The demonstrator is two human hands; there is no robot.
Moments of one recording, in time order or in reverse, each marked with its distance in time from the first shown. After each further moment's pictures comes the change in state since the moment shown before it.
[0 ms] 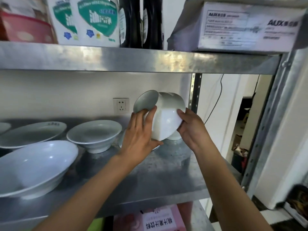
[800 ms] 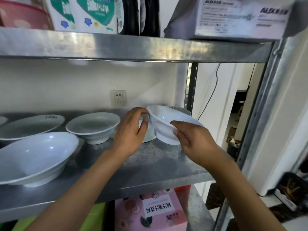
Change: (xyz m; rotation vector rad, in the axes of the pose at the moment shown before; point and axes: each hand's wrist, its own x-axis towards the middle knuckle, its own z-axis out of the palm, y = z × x) left_hand -0.021 -0.006 -0.017 -0.358 0.000 -0.180; right_hand -0.093 -0.005 -0.017 -1.551 -0.173 -0.719
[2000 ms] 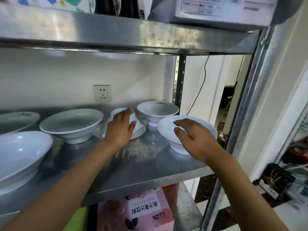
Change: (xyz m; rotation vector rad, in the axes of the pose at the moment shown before) left_hand 0.019 -0.055 0.065 0.406 -0.317 -0.214; right_hand -0.015 0.048 -0.005 0.006 -0.243 0.399
